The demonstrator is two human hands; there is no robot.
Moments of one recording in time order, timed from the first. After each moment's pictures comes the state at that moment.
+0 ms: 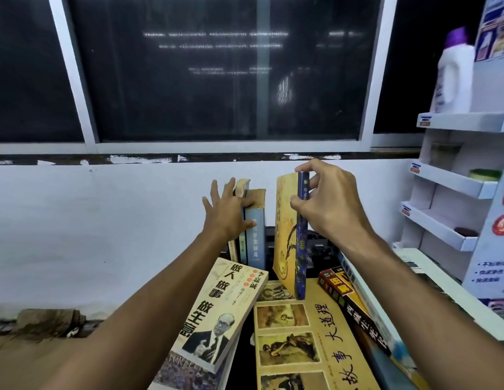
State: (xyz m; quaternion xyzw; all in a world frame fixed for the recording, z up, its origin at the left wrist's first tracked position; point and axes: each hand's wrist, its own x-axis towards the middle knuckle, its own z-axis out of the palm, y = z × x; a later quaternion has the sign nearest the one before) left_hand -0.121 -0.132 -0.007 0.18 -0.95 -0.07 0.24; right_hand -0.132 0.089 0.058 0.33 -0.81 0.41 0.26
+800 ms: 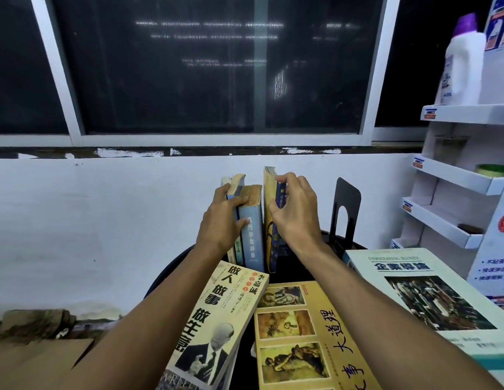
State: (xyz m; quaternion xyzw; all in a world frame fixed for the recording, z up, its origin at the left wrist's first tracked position) left_hand -0.118 -0.140 -0.030 0.16 -0.91 -0.20 0.33; right_hand -0.190 0.008 -0.011 0.34 -0.76 0.46 0.30
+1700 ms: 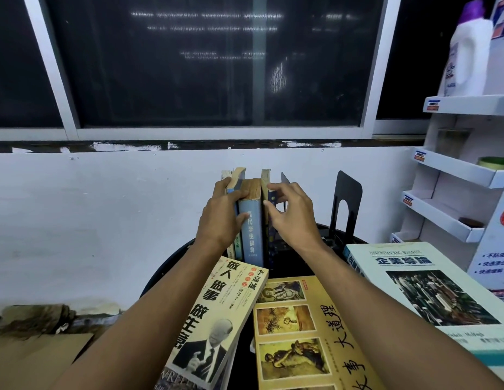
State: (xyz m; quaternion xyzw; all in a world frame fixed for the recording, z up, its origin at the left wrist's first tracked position) left_hand -0.123 -0.139 -0.036 0.15 -0.91 -0.20 0.34; right_hand -0.218 0.003 -0.043 0.39 -0.73 0.52 0.21
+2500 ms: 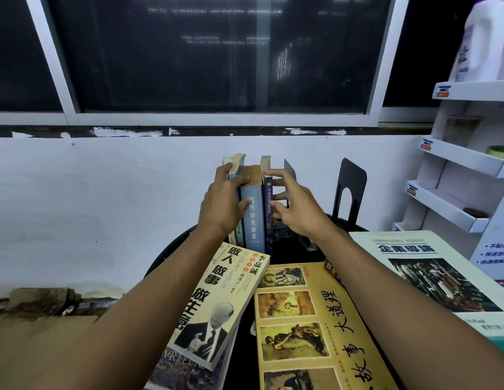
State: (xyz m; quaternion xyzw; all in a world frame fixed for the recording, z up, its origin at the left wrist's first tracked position) left_hand -0.124 -0.139 -0.038 0.16 -0.91 -0.18 0.34; right_hand -0.220 0.020 -0.040 0.46 -0.75 0.48 0.03
